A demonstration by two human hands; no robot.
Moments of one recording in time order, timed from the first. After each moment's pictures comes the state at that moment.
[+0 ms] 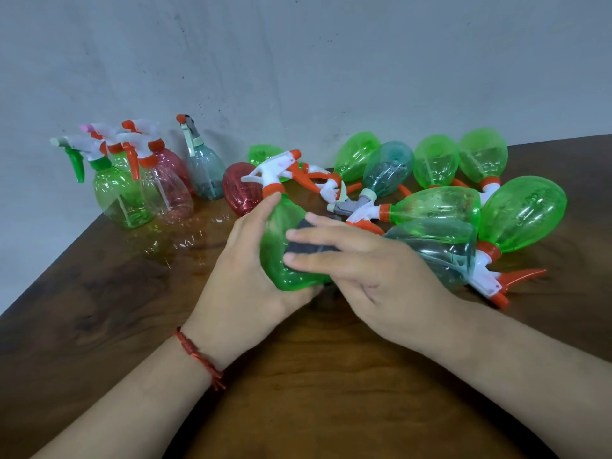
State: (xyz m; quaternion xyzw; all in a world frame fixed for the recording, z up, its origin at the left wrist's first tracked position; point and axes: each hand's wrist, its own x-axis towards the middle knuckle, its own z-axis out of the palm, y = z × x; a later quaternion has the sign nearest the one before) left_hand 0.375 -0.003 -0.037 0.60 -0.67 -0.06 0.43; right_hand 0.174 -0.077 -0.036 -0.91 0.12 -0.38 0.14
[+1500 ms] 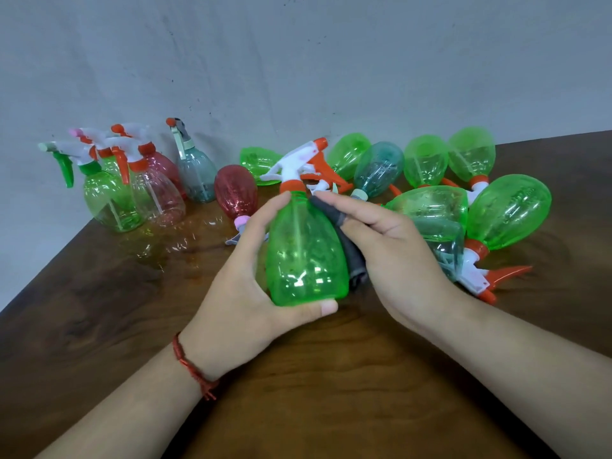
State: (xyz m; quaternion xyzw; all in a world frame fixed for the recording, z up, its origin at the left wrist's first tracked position) left_hand 0.356 0.007 -0.031 0.52 -0.67 -0.21 0.48; right_hand 0.180 -0.087 -0.029 -0.59 0.23 -0.49 0.59
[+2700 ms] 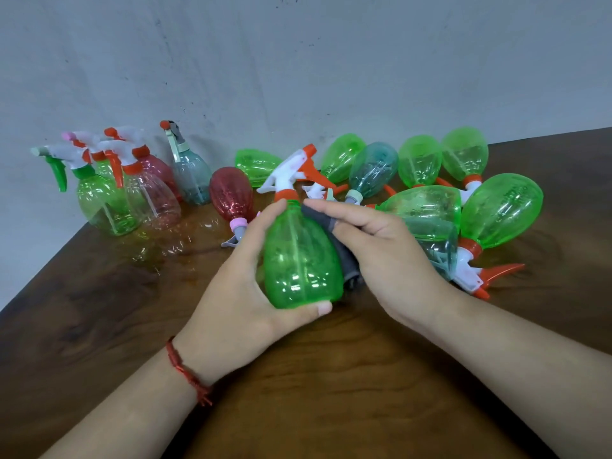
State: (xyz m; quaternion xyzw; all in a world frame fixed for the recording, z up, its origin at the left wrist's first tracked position) left_hand 0.356 0.004 -0.034 0.54 -0.68 -0.20 0.46; right_hand 0.179 -0.092 -0.031 -0.62 0.24 -0.47 0.58
